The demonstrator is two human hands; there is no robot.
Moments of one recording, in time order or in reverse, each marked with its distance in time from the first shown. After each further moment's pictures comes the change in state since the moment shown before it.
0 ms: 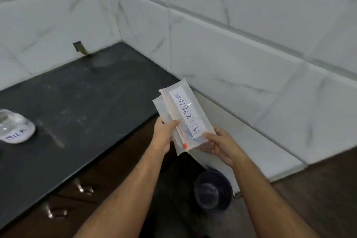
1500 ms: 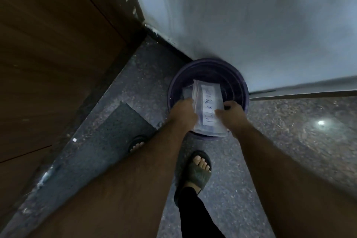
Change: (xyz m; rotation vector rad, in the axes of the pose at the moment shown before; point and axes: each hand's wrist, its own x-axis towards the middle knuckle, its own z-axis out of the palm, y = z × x) left_hand 0.211 -0.620 -0.006 1.322 -0.404 -0.355; right_hand 0.241 0.544 -0.286 -0.550 0.499 0.550
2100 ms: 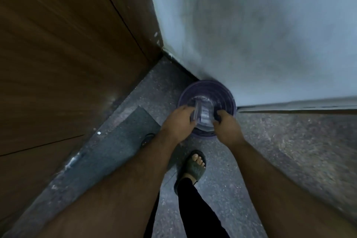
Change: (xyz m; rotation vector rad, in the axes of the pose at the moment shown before) left_hand -0.155 0.047 -0.106 0.066 0.064 0.163; right_hand -0.149 -0.070 -0.056 -0.428 -0.028 -0.297
